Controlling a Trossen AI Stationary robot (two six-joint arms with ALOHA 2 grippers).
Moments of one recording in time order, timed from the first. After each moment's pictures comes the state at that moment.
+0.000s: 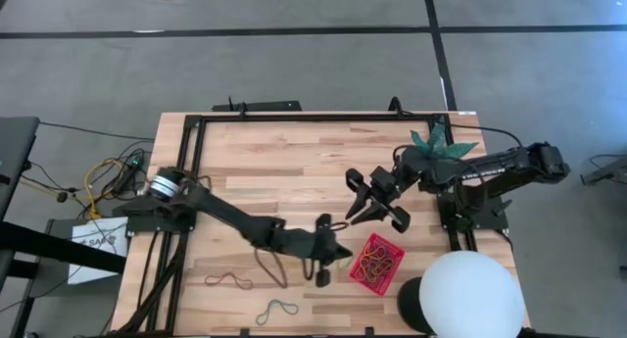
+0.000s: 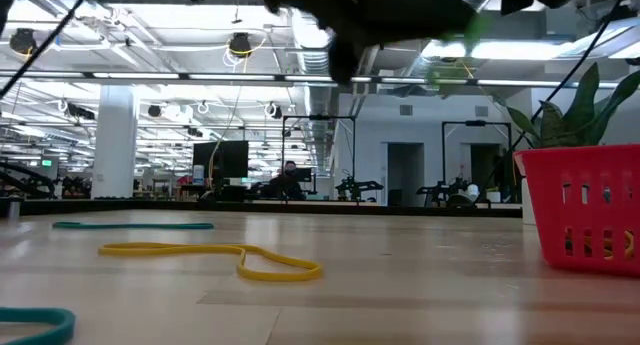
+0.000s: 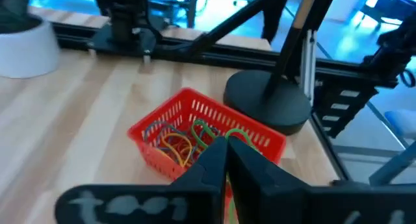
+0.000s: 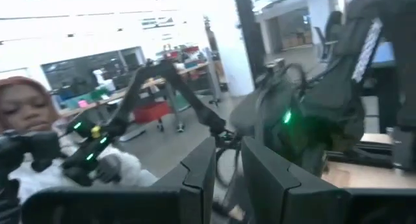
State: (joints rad) left arm -0.36 1.92 1.20 0.41 -0.24 -0.26; right arm 0.02 1.24 0.74 0.63 -0.70 0.29
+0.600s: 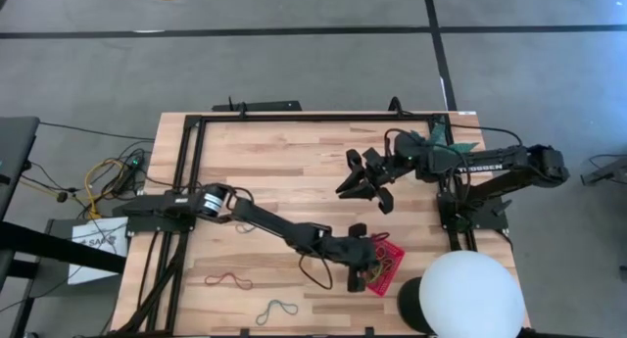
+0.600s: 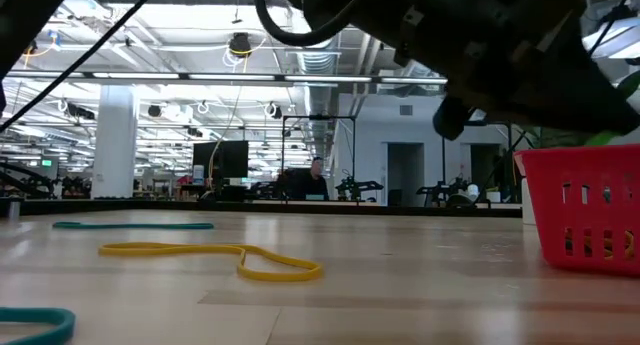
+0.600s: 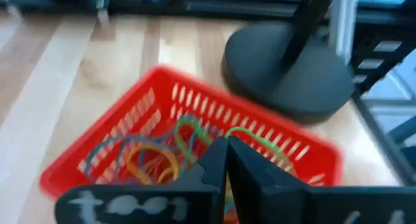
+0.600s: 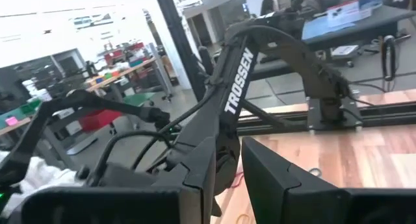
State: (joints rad) left arm -0.29 2.34 1.77 0.07 -0.09 -0.20; right arm -0.14 1.25 0.74 0.50 -0.64 0.29
